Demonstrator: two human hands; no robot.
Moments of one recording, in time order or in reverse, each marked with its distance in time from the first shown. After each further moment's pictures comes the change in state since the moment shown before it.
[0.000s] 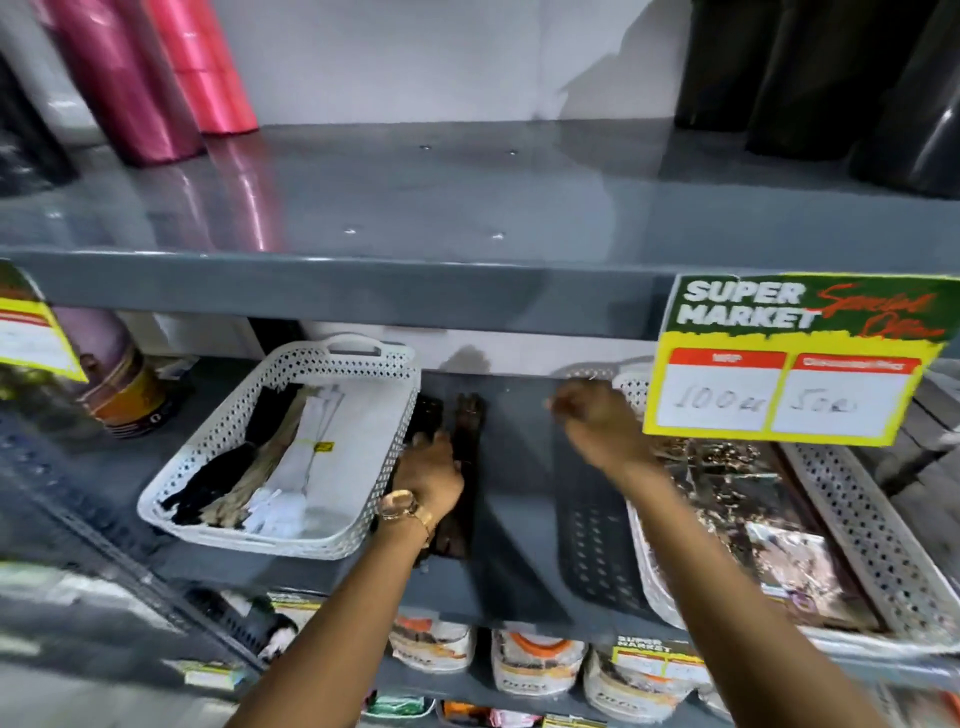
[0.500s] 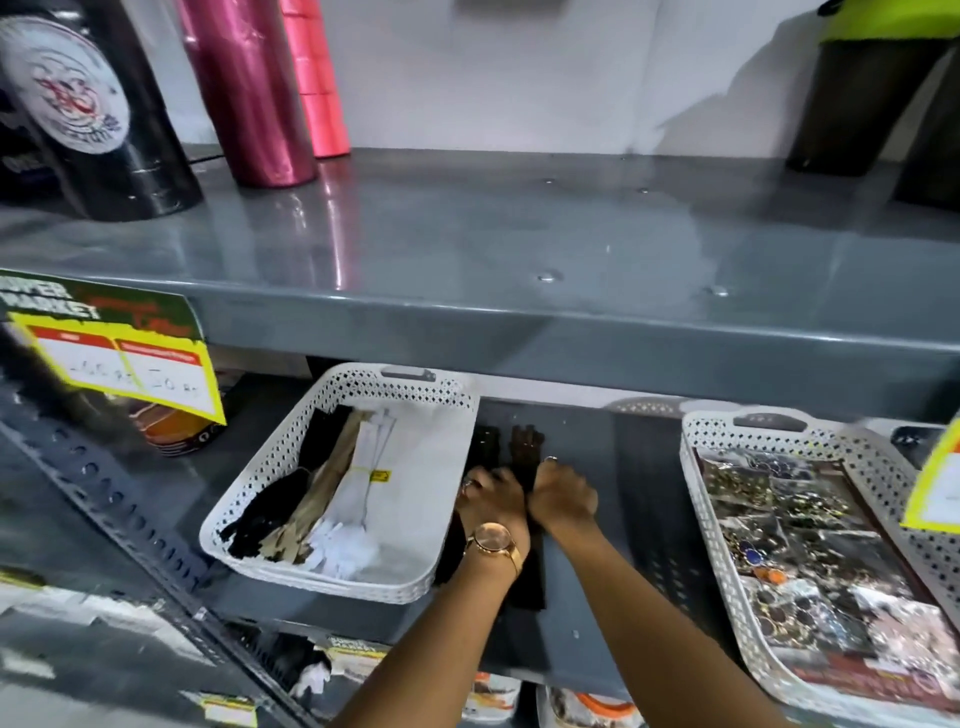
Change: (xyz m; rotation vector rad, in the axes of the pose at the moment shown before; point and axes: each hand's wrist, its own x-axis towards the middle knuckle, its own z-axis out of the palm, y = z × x) left_hand 0.015 -0.005 0.014 0.109 -0.051 -0.117; right_hand 0.019 -0.055 0.125 -0.310 -0.224 0.192
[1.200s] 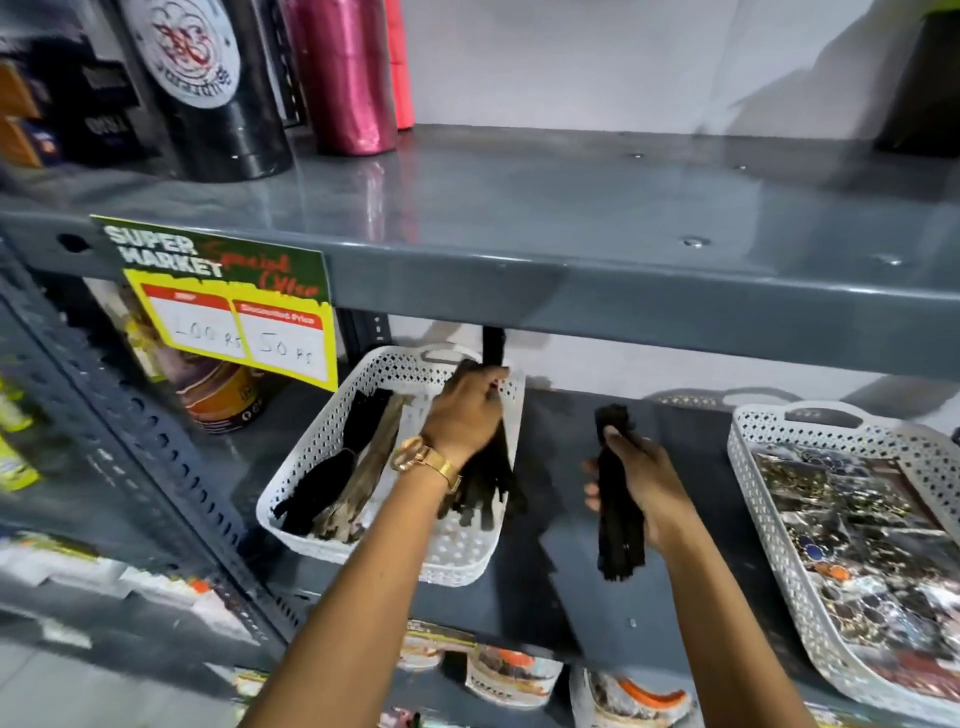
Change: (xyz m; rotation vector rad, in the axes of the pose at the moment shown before) left_hand 0.026 -0.091 -0.111 -0.583 0.162 0.259; right_hand -0.043 0.007 -0.034 1.335 -0.122 0.135
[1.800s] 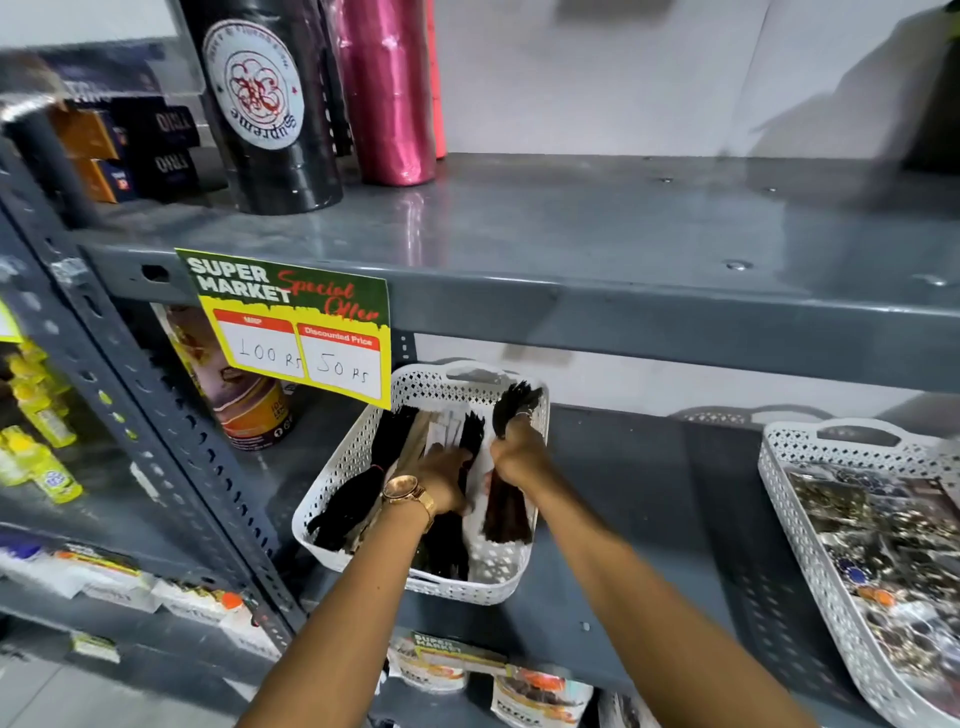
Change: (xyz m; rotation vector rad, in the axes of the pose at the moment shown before) left_hand -0.001 -0.095 0.002 0.452 -0.455 -0.185; right_hand 0.025 0.011 0.146 -0.733 -0.134 -0.244
